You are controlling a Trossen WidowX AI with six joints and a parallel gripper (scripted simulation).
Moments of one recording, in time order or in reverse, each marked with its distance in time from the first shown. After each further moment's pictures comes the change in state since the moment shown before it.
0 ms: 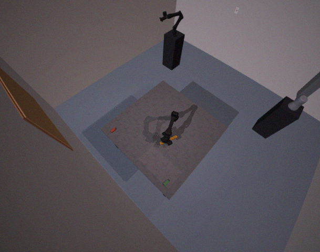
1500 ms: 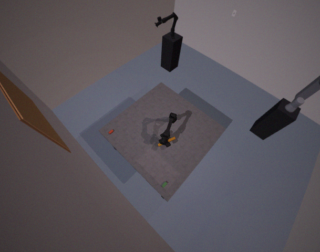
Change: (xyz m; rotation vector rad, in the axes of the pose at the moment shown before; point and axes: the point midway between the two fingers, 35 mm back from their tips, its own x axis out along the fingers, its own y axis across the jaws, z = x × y) arm 0.000 0.000 0.001 0.001 -0.002 0.001
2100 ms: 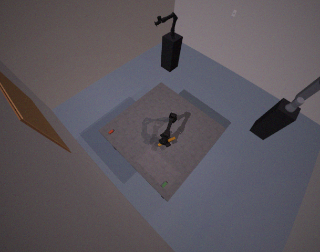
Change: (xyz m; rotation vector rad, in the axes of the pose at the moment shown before) arm 0.000 0.000 0.000 0.000 0.000 0.000
